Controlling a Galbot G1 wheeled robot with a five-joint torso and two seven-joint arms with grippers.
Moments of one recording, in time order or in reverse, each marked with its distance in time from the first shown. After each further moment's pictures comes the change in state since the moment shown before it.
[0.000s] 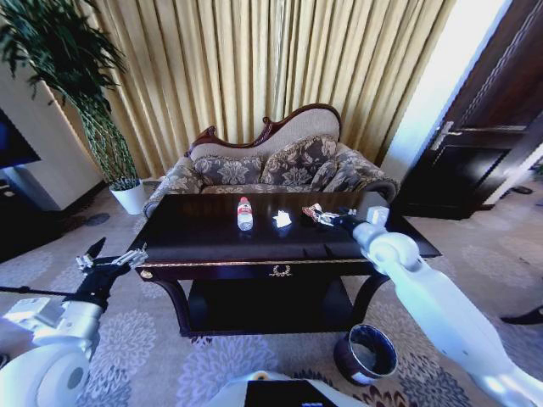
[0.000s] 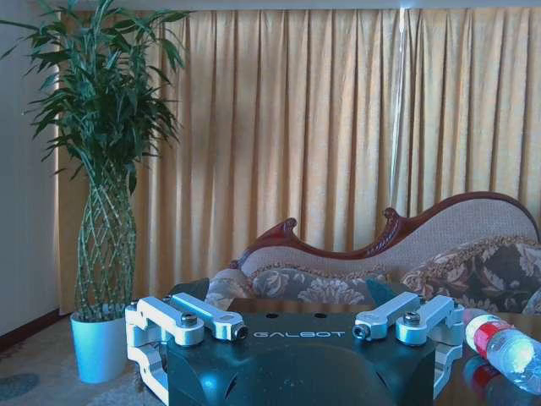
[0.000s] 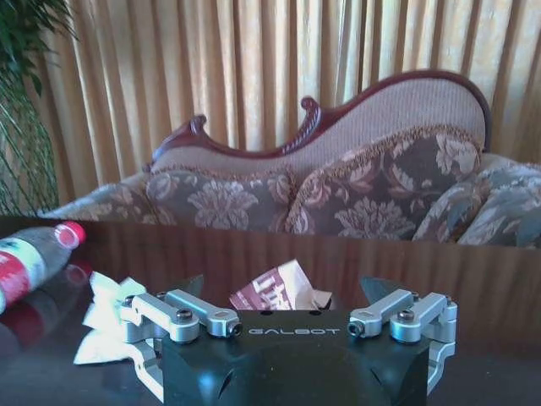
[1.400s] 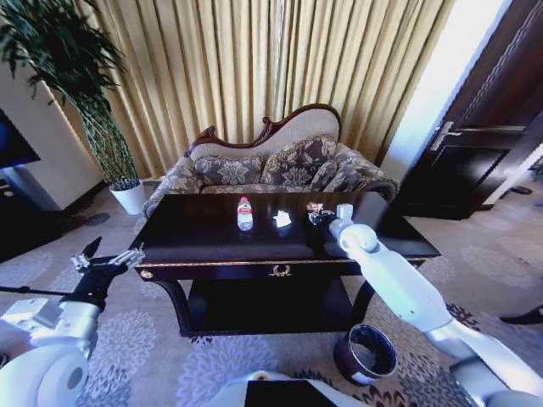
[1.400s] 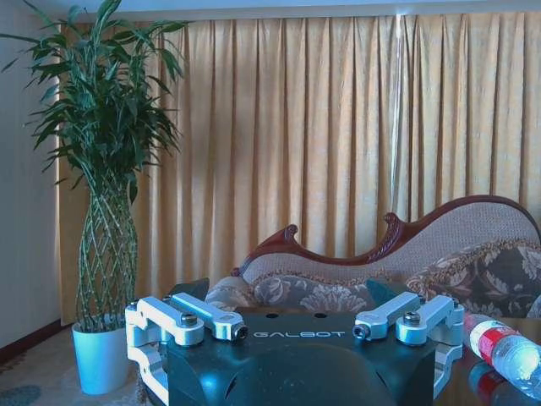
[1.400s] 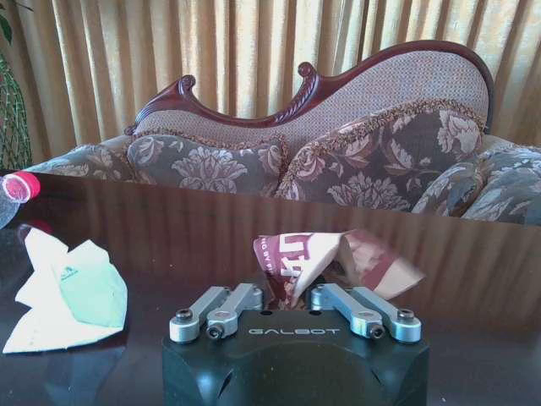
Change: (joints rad) left arm -0.007 0.009 -0.005 0.000 0.007 -0.010 0.004; right arm 0.152 0.069 -0.189 -0.195 -0.076 0.030 0.024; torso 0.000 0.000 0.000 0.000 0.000
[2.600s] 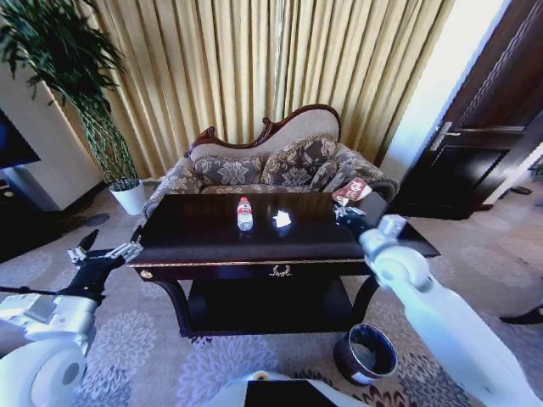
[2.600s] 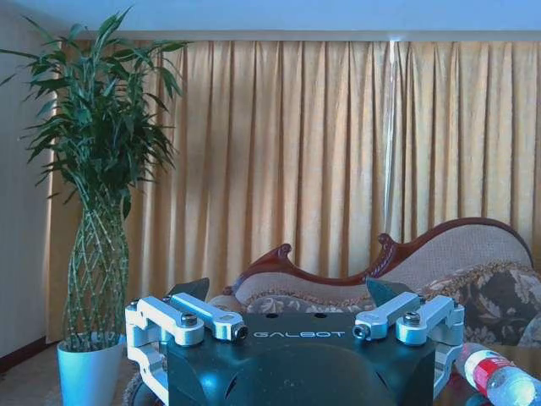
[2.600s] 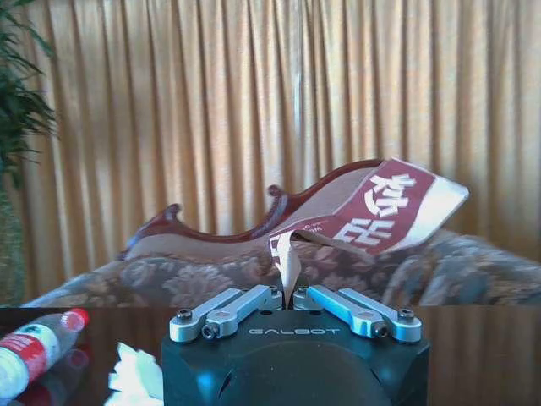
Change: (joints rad) left arm -0.029 0.043 -0.008 0.000 -0.059 -0.013 -0.021; right arm -0.535 -0.077 0.472 0.543 0.032 0.144 0.110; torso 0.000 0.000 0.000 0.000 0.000
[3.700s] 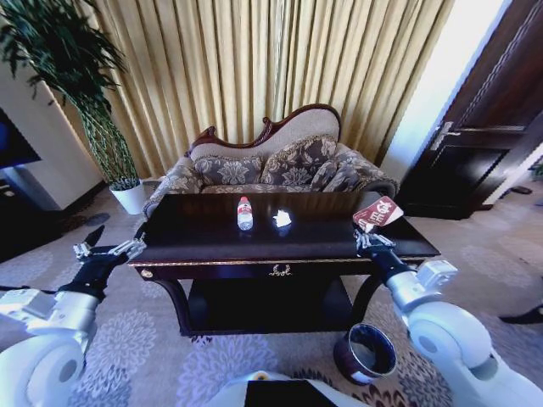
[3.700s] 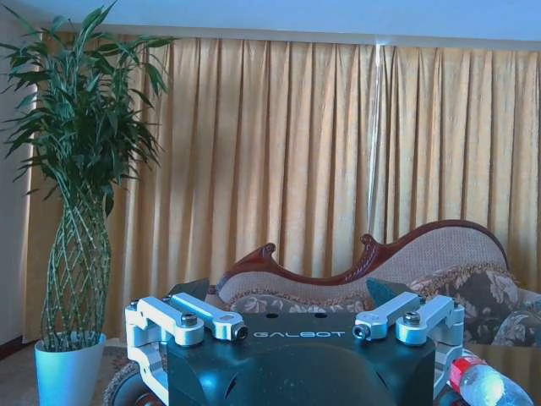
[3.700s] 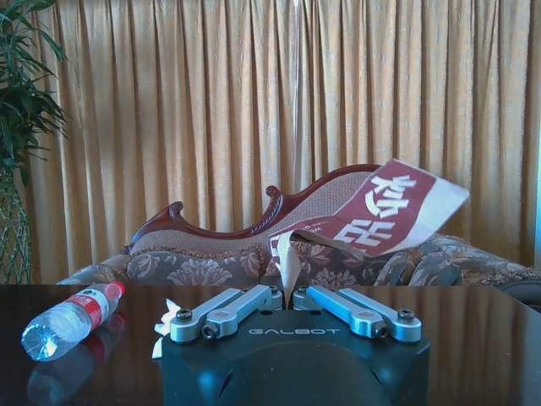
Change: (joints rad) left arm -0.014 0.013 -0.005 0.000 -0.036 0.018 0.017; right arm -0.424 0.108 0.236 0.282 -0.105 0.027 -0.055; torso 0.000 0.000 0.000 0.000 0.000
